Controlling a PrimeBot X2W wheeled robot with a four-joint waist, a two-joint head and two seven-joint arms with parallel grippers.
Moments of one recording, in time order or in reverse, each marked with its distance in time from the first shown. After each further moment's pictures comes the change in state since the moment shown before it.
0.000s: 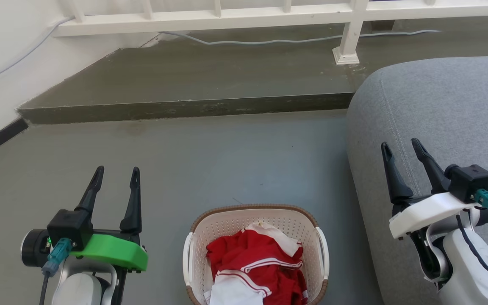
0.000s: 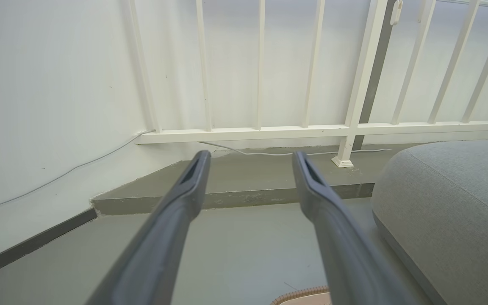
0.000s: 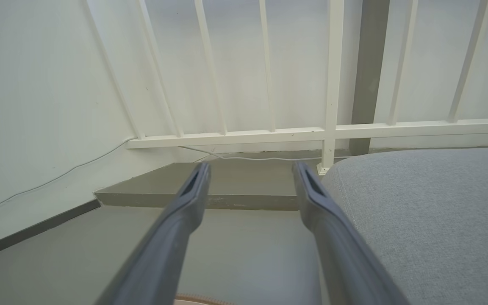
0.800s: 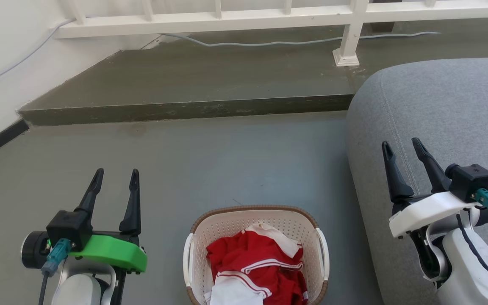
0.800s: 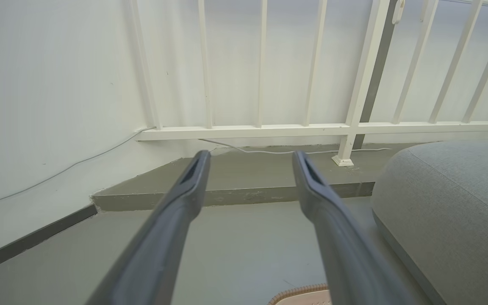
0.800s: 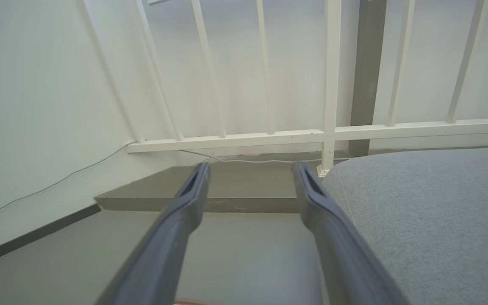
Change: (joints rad) left arm 0.000 -0.007 0.012 0.017 0.000 -0.011 0.000; right arm -0.006 0.019 -0.026 0.013 -0.014 0.013 0.000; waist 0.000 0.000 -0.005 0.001
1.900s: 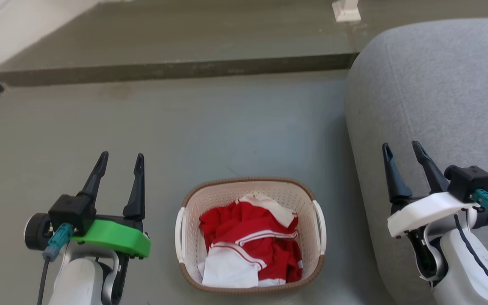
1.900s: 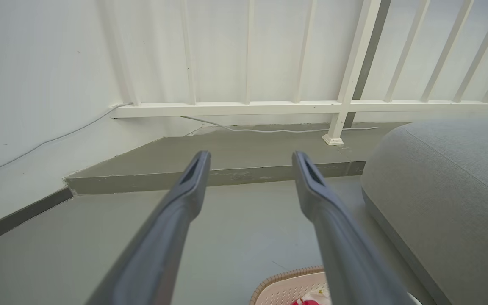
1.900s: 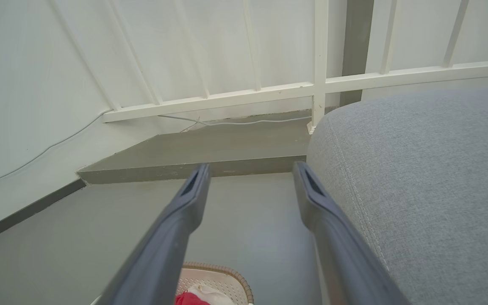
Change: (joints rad) left arm -0.048 -0.005 -0.012 0.007 0.000 -0.018 0.000; right arm -0.002 0.030 -0.039 0.034 -0.014 0.015 0.000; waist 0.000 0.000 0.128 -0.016
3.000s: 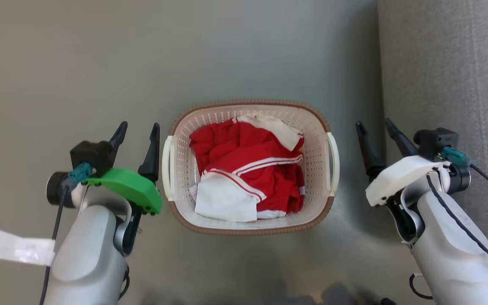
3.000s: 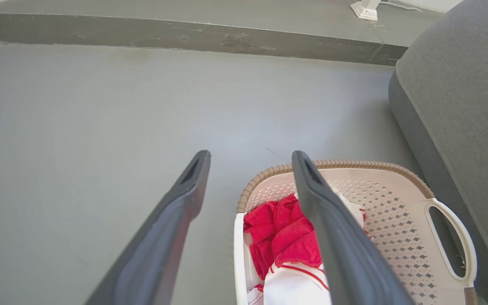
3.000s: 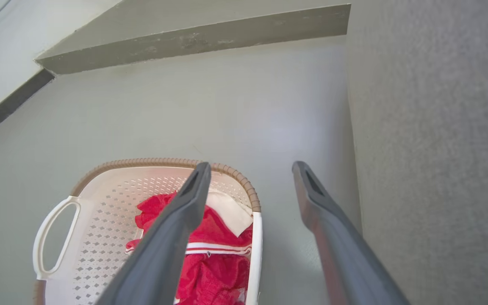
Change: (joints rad) left arm -0.321 -0.012 -0.115 0.401 -0.110 -0.016 0.009; right arm -0.258 0.047 0.069 0.312 0.004 0.053 0.023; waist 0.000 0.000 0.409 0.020
